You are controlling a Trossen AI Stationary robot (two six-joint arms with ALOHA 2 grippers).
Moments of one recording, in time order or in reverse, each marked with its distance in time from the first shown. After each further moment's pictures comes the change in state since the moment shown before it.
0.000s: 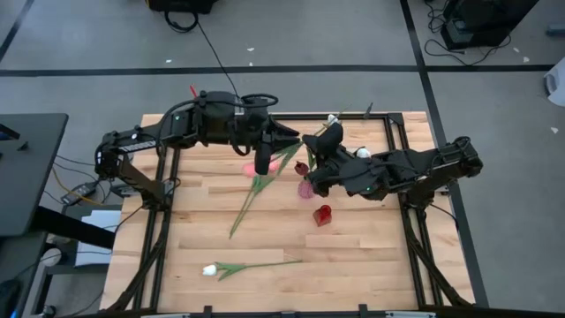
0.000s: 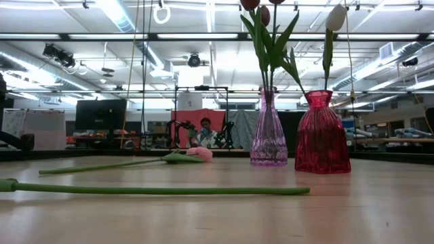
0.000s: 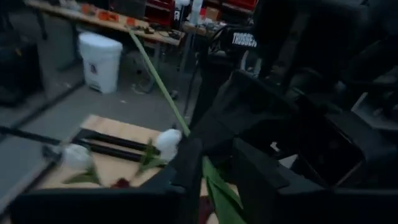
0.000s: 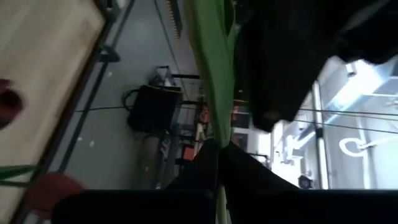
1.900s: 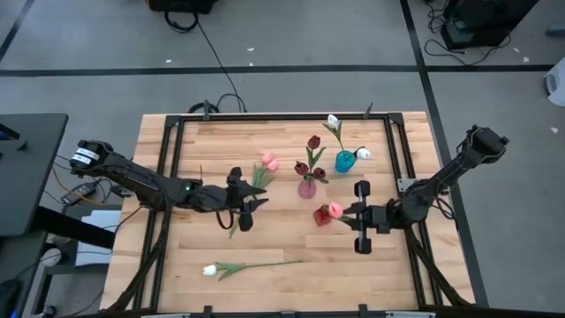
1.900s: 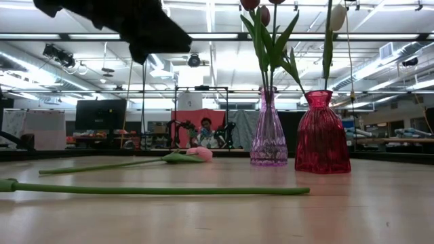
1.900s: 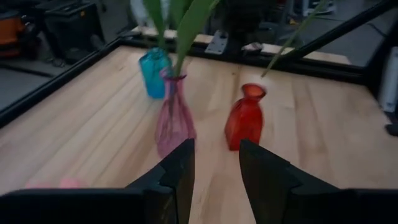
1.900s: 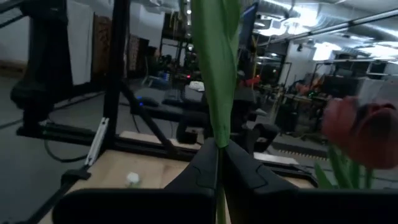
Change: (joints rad) left arm -0.352 -0.259 -1.146 0.662 -0.529 0.000; right arm 0.327 -0.440 -1.308 1.409 -0.410 0.960
